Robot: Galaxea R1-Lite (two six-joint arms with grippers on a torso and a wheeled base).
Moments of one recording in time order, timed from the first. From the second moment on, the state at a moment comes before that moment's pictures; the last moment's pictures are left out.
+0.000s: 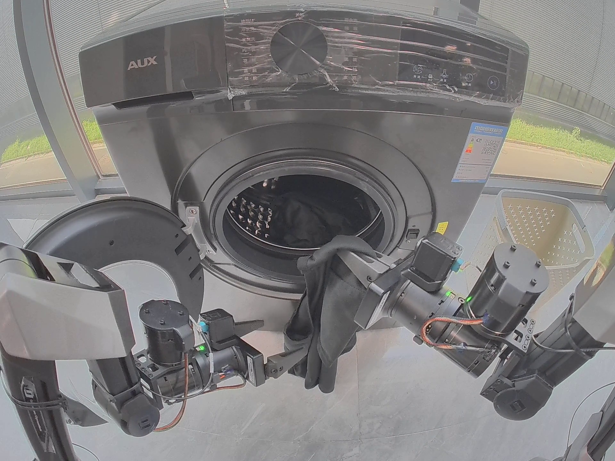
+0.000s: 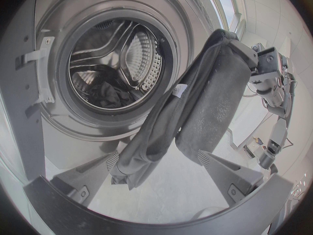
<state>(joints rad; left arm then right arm) -0.52 2.16 -0.34 -1.55 -0.30 -0.16 0.80 1.93 -0.59 -1.50 -0.06 0.14</state>
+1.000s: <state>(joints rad) -0.48 2.37 -0.52 -1.55 -0.33 -0.09 0.82 1.93 -0.59 -1.50 -0.06 0.14</state>
